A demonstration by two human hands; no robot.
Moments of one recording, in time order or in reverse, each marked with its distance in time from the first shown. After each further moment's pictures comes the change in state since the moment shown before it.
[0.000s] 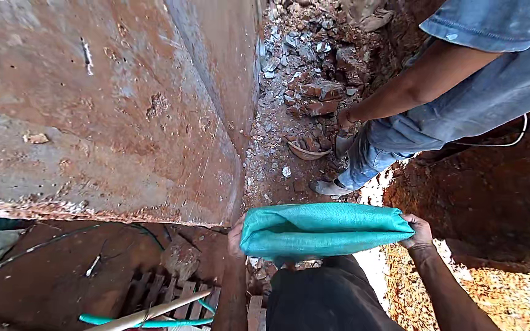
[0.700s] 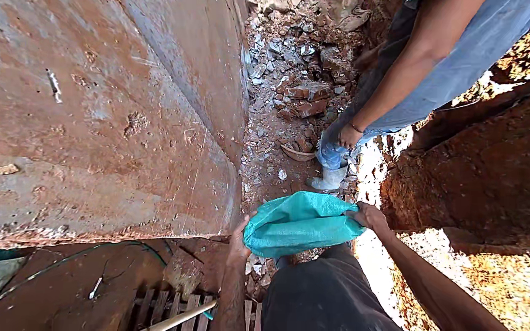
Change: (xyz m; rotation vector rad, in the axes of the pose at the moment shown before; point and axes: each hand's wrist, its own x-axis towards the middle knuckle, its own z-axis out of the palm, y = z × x) left_hand 0.022 -0.009 0.032 0.208 0.433 -0.264; right_hand 0.045 0.036 0.043 -1.802 -0.062 0.274
